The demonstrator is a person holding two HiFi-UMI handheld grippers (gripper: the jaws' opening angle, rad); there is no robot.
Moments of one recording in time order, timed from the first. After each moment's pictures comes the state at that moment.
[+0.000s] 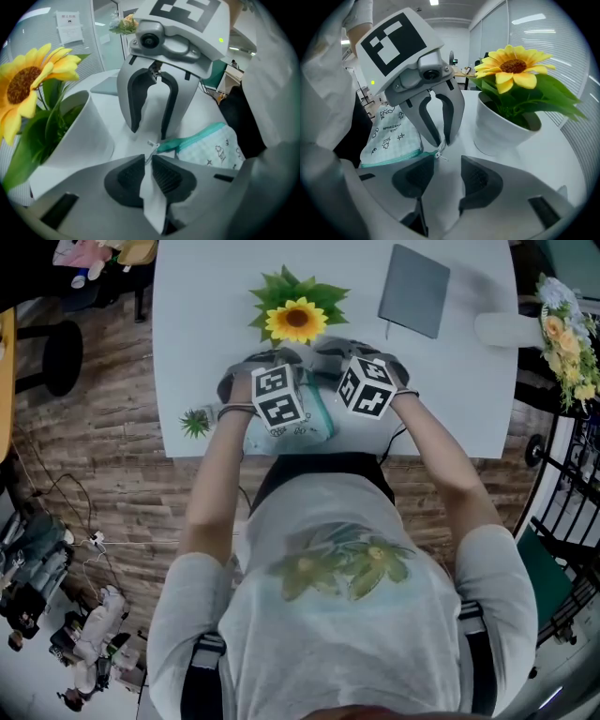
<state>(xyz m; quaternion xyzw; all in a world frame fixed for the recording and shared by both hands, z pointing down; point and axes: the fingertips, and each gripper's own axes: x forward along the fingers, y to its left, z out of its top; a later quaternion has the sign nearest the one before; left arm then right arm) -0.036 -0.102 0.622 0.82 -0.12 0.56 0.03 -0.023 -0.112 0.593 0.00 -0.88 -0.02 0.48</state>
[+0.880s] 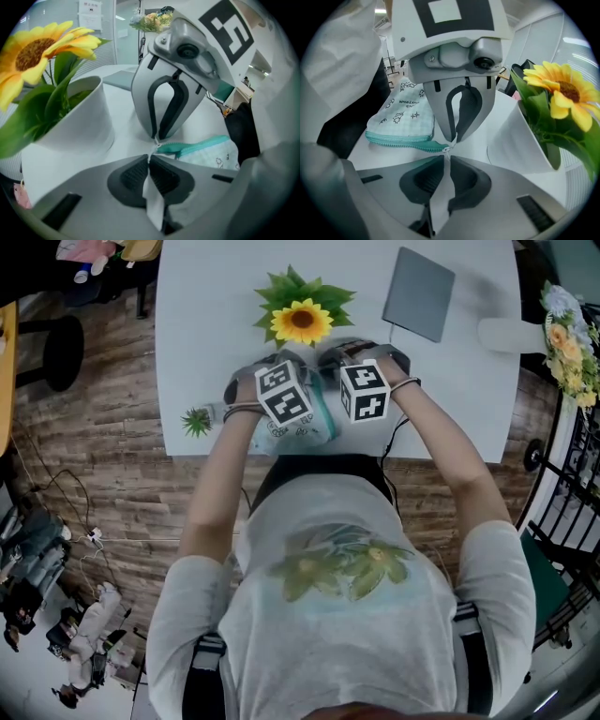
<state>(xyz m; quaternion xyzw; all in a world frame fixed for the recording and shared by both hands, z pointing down) -0.034 -0.101 0.627 0.82 -0.16 0.54 0.12 -0.018 -0.097 0.610 -0.13 -0.82 -0.18 0.53</state>
